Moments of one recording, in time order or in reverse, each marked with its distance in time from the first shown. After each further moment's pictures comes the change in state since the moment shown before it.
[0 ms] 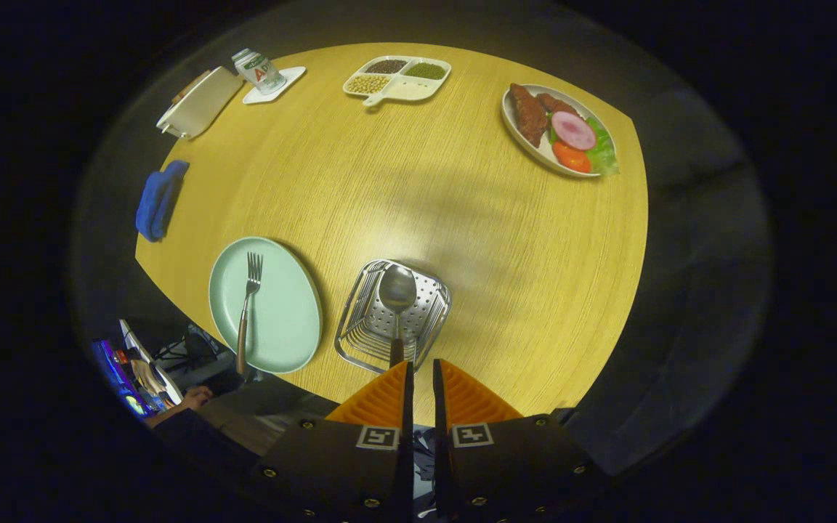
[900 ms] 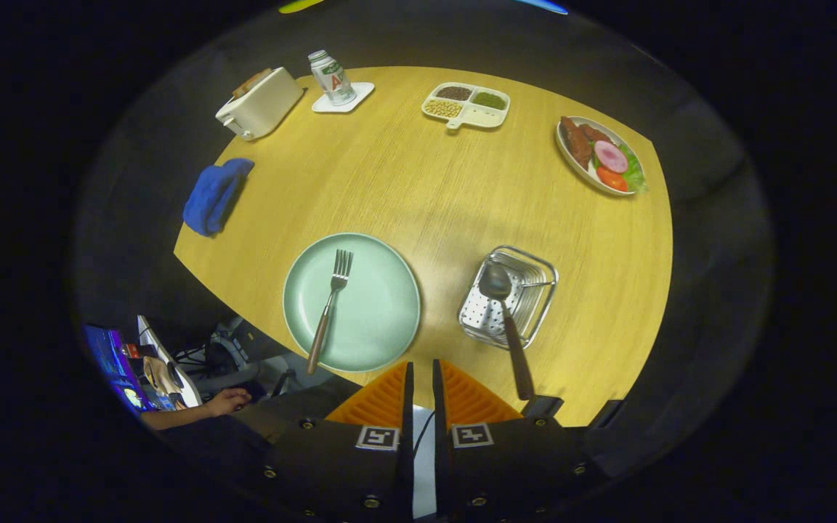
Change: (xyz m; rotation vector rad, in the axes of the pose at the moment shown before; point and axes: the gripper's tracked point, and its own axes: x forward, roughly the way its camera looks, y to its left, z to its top) arm -0.007 0.118 -0.039 -0.058 -0.116 0.103
